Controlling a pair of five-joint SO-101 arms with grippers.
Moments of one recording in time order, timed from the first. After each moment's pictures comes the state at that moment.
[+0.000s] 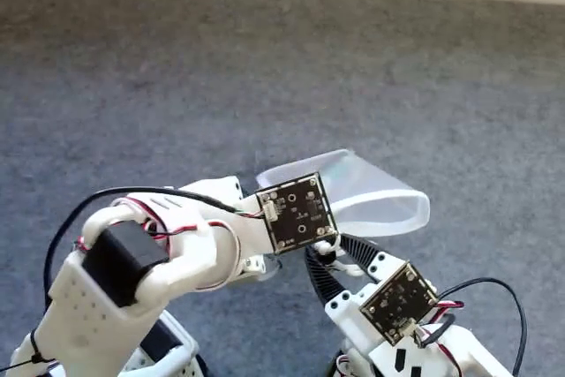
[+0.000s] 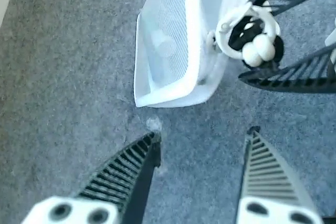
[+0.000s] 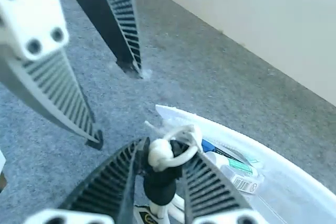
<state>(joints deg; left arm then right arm) 37.1 -47.7 15.0 97.7 -27.3 -37.6 -105.2 50.4 82.5 16.1</state>
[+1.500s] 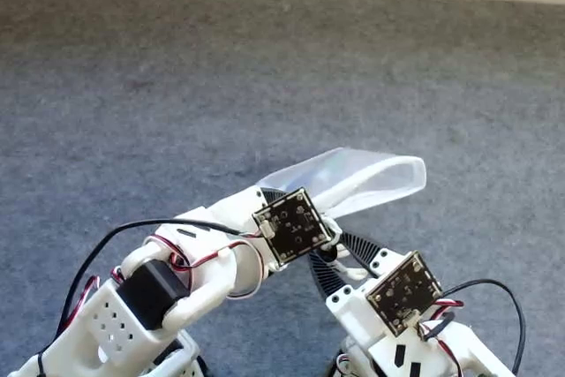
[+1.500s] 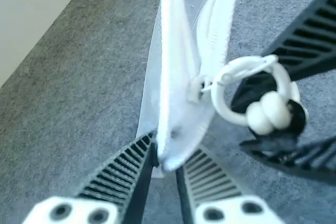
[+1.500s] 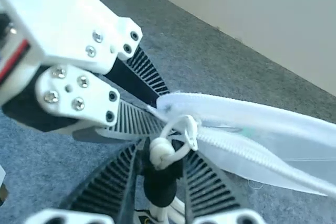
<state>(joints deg) 37.8 -64.8 49.9 60.2 -15.9 -37.2 -105.1 50.4 81.7 13.3</state>
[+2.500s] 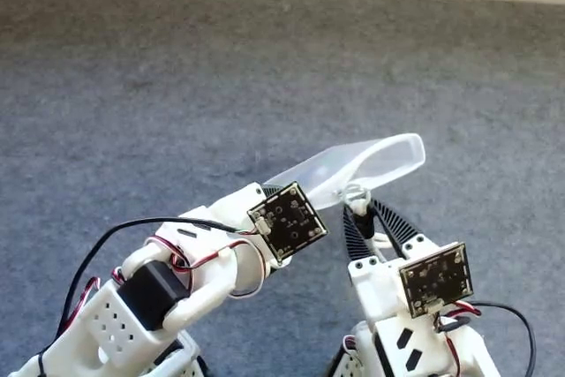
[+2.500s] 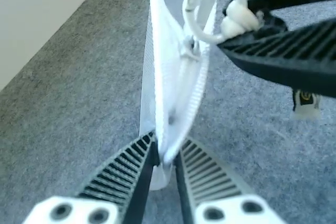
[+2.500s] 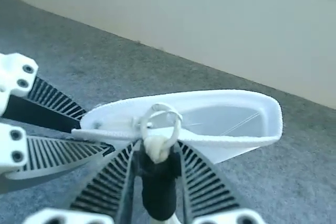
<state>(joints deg) 37.8 -65.3 51.2 58.2 -12.9 -17.1 -104.9 50.5 75.4 11.2</state>
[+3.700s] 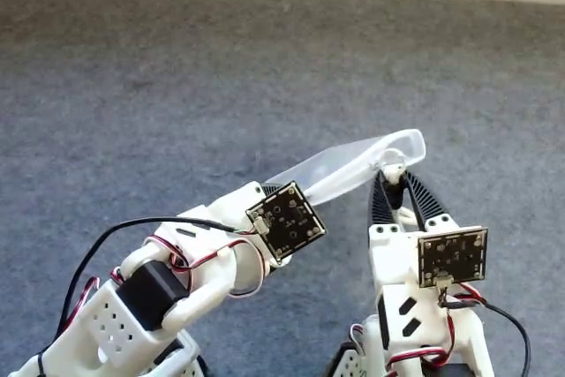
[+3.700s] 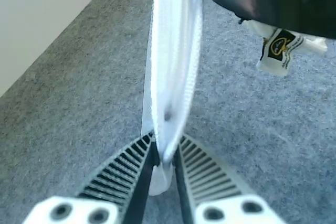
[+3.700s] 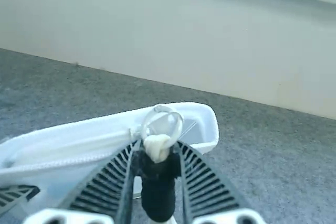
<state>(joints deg) 37.8 -65.4 51.1 58.1 -12.9 -3.6 -105.2 57.5 62.7 11.0</state>
